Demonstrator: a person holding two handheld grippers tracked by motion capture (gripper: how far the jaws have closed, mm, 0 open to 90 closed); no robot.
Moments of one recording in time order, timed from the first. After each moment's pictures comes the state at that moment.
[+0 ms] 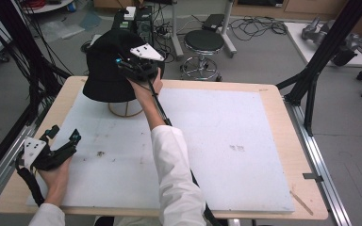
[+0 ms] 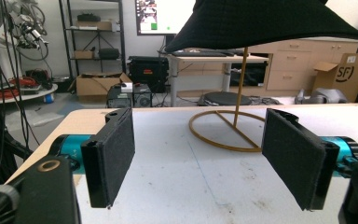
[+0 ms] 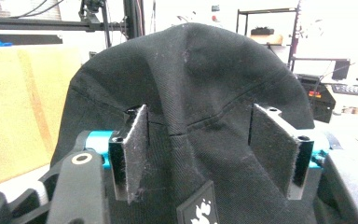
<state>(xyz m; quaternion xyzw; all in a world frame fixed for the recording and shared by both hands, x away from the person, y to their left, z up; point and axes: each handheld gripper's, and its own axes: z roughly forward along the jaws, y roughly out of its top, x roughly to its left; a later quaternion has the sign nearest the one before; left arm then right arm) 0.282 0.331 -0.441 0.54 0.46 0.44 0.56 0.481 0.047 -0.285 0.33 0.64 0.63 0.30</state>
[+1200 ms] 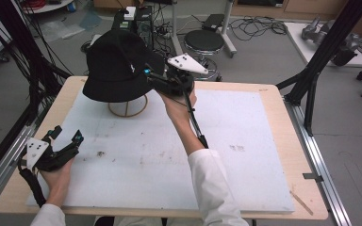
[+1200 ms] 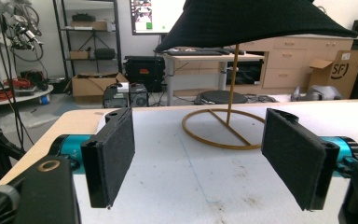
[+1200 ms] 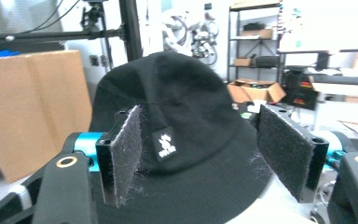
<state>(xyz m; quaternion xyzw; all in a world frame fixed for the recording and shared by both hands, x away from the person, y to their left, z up) 0.279 0.324 -0.440 0.54 0.45 0.44 0.56 0.400 -0.050 -0.258 0.35 0.63 0.63 0.29</state>
